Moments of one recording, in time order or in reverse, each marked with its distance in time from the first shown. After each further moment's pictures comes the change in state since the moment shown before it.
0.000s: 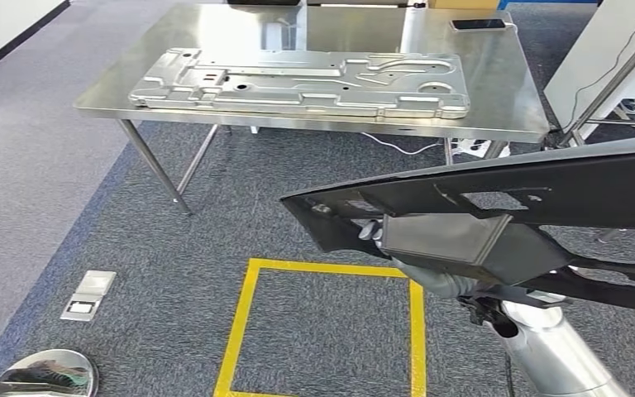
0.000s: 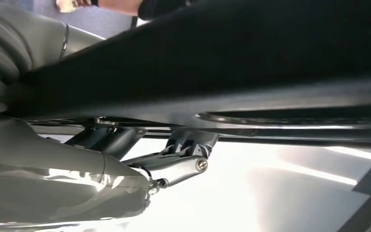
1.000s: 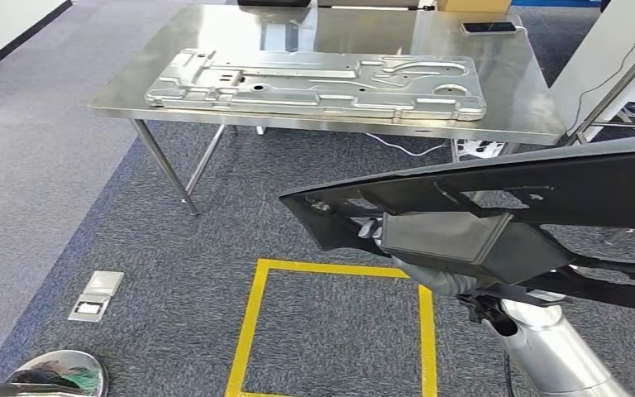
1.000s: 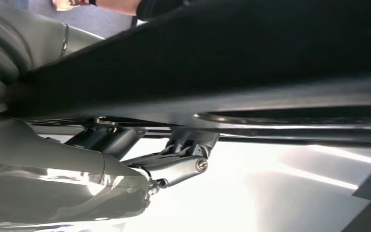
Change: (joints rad) left arm 0.000 -0.002 0.000 0.000 0.000 0.000 -0.001; right arm -0.007 0.000 0.000 0.000 0.000 0.000 0.000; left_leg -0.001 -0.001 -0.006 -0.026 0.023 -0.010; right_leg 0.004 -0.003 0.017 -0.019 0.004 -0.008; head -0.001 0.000
